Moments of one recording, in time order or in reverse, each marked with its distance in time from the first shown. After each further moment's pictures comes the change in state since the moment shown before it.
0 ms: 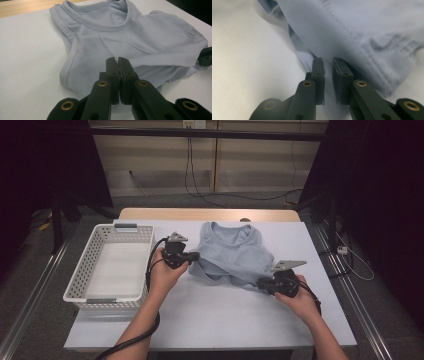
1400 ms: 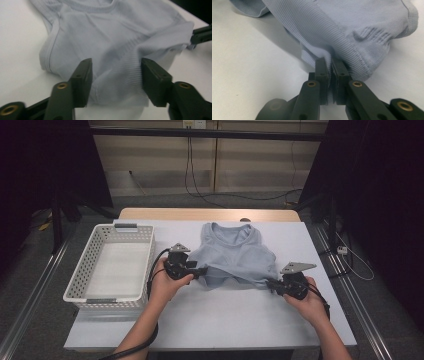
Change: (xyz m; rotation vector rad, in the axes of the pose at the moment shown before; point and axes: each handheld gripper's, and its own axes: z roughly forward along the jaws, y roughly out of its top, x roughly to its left) left arm -0.009 -0.029 0.009 0.053 -0.087 -0.021; right arm -0.010 -0.012 -0.016 -0.011 -0.072 -0.017
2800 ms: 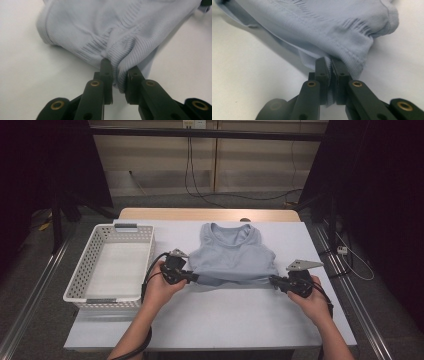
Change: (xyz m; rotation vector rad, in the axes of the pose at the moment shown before) left arm -0.001 -0.002 -0.019 0.105 0.015 0.023; right arm -0.010 0.000 -0.009 -0.062 -0.009 0.053
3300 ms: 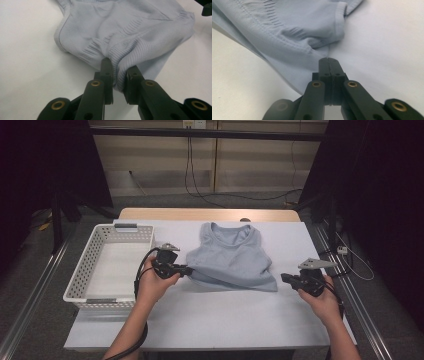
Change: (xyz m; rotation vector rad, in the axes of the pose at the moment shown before) left arm 0.011 0.003 -0.013 -0.028 0.004 -0.042; right arm -0.020 -0.007 -0.021 -0.017 -0.075 0.040
